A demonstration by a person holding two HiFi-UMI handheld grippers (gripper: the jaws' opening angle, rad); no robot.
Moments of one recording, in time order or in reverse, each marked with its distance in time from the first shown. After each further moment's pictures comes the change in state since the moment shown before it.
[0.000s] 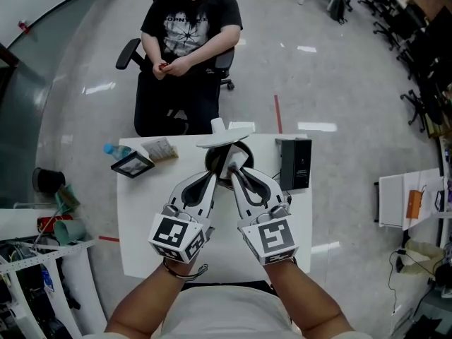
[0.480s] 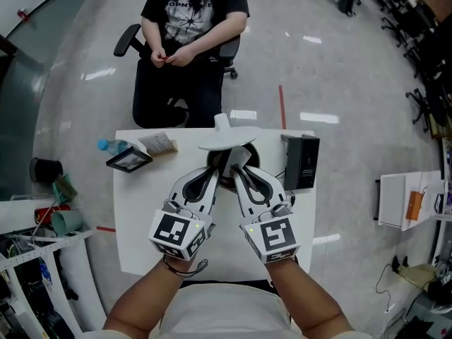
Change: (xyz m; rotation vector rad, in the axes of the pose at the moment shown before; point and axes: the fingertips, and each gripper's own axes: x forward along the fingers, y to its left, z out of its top) left arm 0.021 0.022 -0.017 -0.014 0.018 0.013; right arm 0.026 -0.010 -0.035 0.026 0.067 0.015
